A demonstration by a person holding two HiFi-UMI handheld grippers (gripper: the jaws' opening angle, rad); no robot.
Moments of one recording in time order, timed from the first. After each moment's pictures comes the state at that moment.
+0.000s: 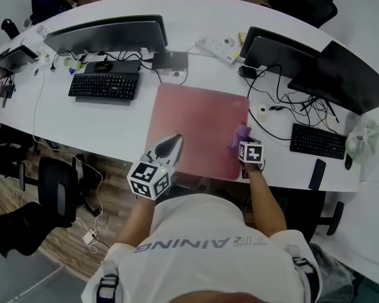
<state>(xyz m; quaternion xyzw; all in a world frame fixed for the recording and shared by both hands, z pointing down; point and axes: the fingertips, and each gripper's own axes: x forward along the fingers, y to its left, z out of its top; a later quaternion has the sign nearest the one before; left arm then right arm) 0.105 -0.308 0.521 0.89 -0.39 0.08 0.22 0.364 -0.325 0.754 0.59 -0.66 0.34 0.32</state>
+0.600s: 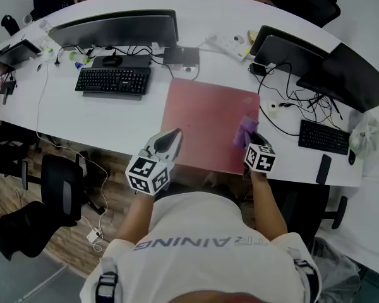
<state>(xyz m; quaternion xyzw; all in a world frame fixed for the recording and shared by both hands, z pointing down) 0.040 -0.309 0.510 0.89 -0.39 0.07 0.21 0.298 -0.318 0.663 0.62 -0.70 0.30 0.19</state>
